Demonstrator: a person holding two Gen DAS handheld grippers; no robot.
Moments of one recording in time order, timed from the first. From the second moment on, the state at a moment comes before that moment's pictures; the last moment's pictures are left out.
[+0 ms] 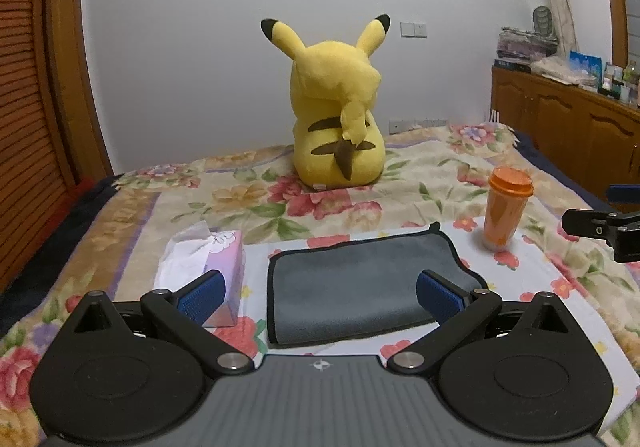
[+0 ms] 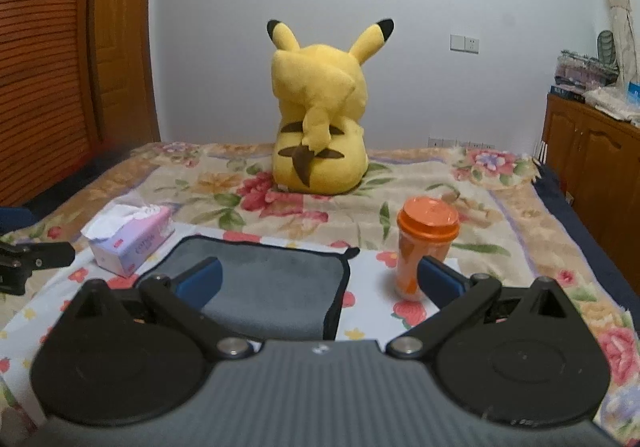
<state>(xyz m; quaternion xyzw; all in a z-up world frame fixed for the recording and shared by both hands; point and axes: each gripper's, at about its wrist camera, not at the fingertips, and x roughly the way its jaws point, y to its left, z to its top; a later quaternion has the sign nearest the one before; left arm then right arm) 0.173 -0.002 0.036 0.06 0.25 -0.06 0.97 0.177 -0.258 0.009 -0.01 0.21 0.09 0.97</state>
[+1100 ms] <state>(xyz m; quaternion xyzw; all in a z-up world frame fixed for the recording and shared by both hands) 0.068 -0.004 0.036 0.06 0.25 -0.07 0.96 0.093 -0.253 0.023 0.00 0.20 0.09 0.98</state>
